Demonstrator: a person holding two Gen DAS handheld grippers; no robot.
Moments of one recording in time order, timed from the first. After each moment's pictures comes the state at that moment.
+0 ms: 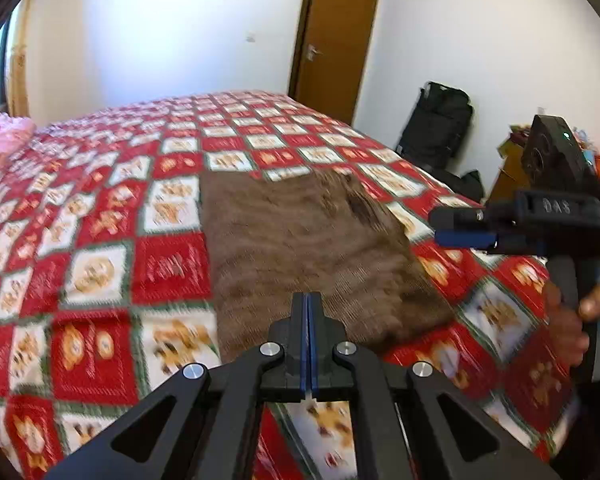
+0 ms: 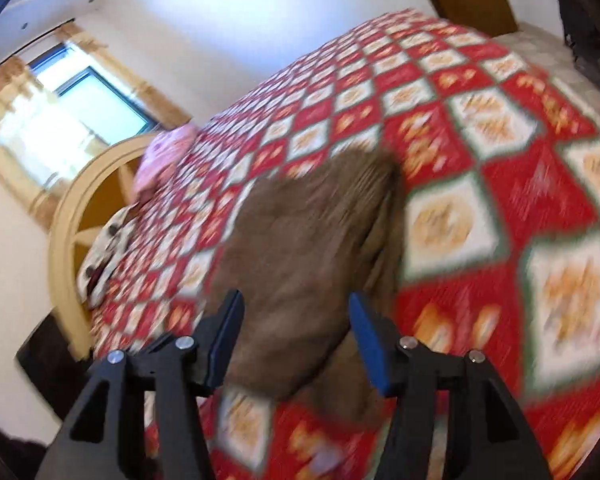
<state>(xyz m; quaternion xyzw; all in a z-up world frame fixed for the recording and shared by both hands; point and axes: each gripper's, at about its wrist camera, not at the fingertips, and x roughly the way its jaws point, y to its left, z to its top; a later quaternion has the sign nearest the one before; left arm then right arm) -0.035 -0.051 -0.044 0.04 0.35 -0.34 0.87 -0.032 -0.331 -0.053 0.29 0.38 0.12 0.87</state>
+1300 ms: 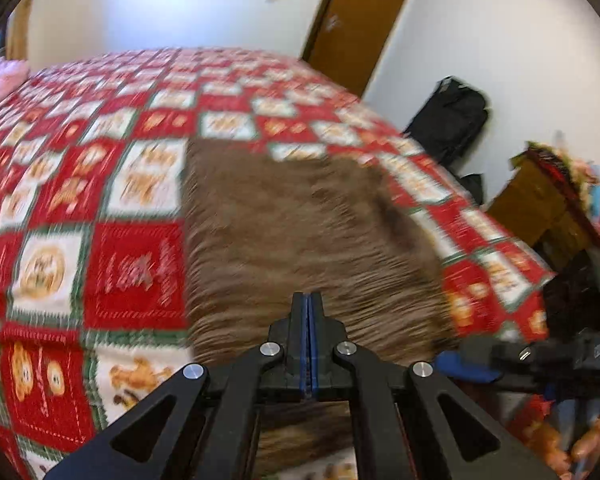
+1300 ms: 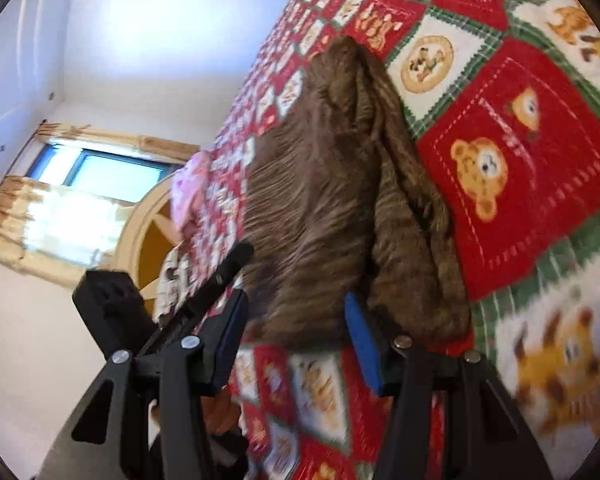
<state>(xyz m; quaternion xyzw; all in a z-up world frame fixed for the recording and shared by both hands) 0.045 -0.080 -0.071 -0.01 0.43 -0.30 0.85 -0.040 -0.323 -0.115 0.50 0.38 0.13 0.77</state>
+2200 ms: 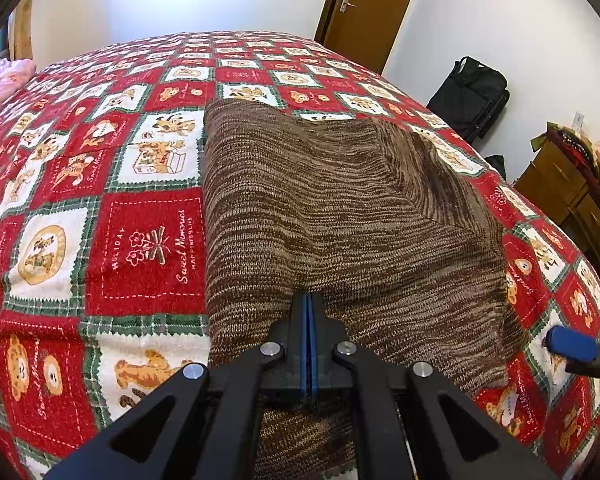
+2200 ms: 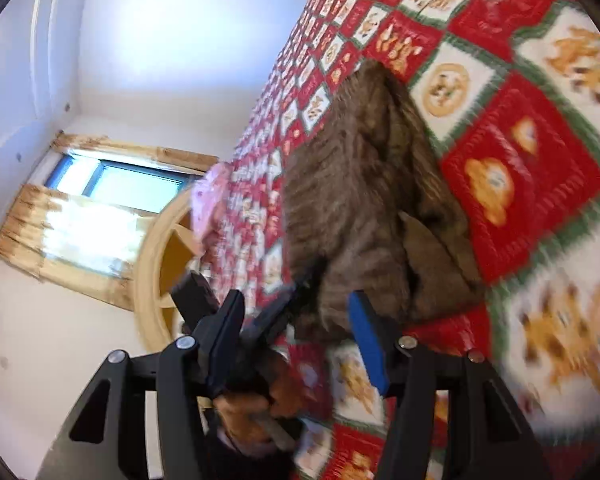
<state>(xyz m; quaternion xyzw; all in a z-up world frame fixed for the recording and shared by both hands) 0.050 -0.079 -0.093 0.02 0.44 -0.29 0.85 -0.077 -0.331 -0.076 0.49 0.35 0.14 0.78</state>
